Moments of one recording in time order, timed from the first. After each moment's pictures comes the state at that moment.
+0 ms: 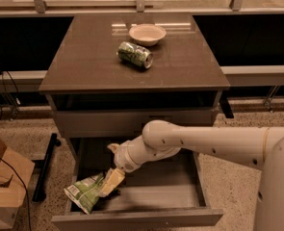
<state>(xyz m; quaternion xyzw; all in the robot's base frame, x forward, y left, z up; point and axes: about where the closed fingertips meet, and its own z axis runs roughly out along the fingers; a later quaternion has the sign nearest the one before) 0.503 0.116 0.558 -0.61 0.67 0.32 0.28</state>
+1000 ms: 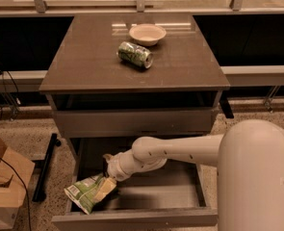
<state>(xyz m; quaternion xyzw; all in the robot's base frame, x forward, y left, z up) 0.524 0.153 0.461 -0.60 0.68 0.32 0.28</state>
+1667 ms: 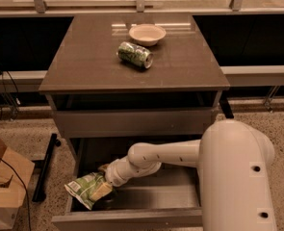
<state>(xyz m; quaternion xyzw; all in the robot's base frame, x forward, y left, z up) 0.522 0.167 0.407 -0.58 0.69 0.34 0.25</state>
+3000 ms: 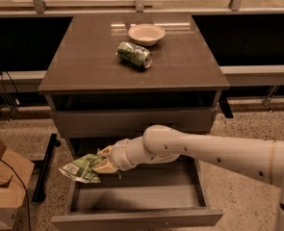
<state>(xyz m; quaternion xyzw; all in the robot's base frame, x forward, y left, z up) 0.521 0.139 0.578 -0.60 0.64 0.30 0.37</state>
